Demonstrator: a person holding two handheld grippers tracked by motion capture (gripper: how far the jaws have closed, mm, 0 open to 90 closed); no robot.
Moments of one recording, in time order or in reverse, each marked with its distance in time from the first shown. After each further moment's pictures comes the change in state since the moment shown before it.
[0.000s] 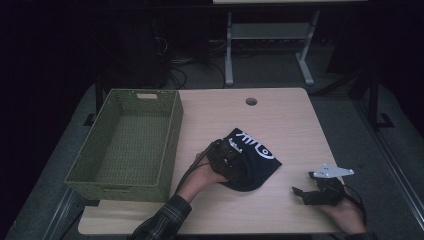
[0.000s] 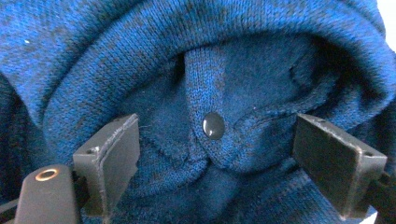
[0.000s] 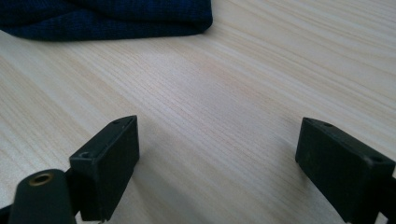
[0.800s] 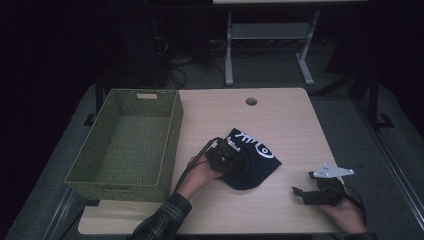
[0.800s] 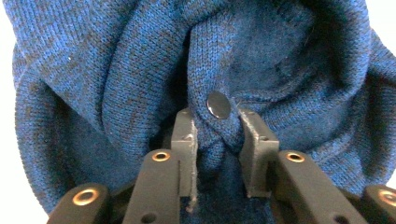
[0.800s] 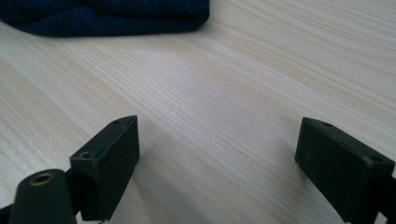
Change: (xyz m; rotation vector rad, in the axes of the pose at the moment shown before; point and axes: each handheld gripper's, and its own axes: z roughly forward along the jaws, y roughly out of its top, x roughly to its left) left arm 0.008 -0.001 -0.006 -0.012 -0.016 0.023; right arm 0.000 0.000 0.000 0.001 -0.002 -0.001
